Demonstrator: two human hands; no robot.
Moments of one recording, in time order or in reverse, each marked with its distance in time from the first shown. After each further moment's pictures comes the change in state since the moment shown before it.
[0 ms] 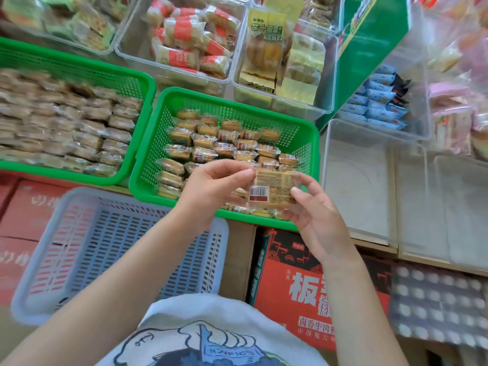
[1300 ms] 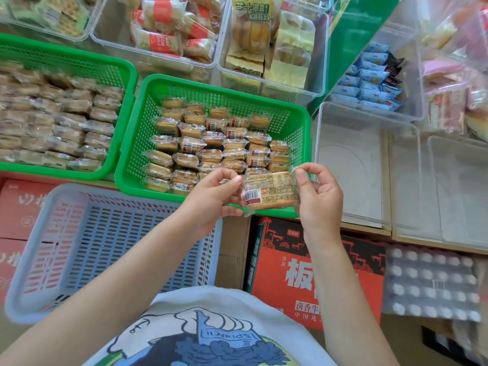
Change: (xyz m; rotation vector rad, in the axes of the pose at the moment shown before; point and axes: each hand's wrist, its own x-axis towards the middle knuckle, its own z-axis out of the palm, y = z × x) left_hand 0.004 -0.039 0.009 -0.025 -0.026 -0.301; right_hand 0.007 0.017 -0.010 -0.361 0.409 -0.308
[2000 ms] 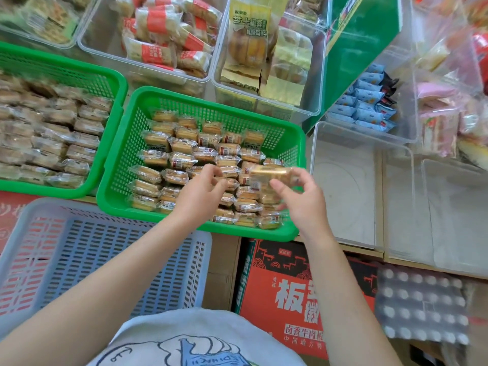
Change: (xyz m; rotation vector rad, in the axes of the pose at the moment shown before) left_hand 0.073 0.004 -0.017 0.893 0.245 0.199; right_hand 0.067 0.003 0.005 -0.290 -0.186 0.109
